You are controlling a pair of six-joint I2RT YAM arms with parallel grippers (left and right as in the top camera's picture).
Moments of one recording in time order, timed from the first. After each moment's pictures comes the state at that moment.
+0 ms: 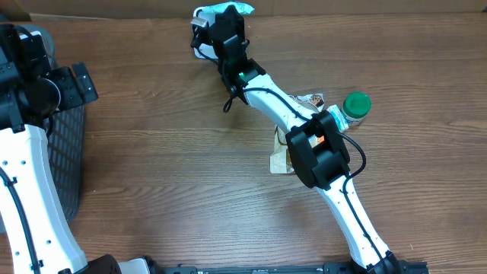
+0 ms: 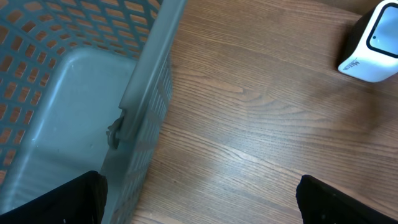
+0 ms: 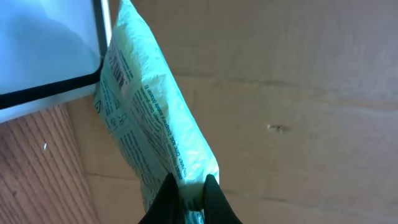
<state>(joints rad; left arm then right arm) 0.33 1.51 1.78 -1.20 -0.01 -0.04 0.58 2.63 2.23 0.22 0.61 -1.50</state>
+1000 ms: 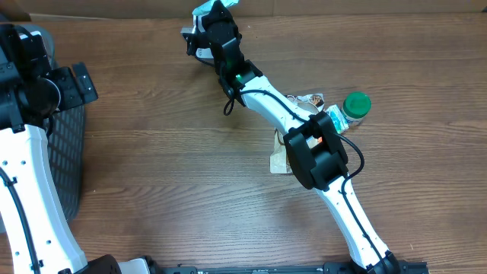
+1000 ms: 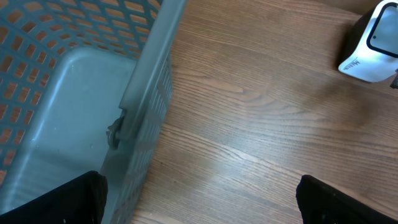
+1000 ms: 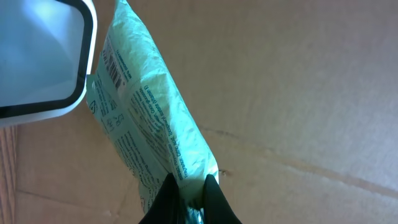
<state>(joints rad) 0.33 1.51 1.78 -1.20 -0.01 -0.04 0.60 2.63 2.23 0.32 0.48 -1.79</state>
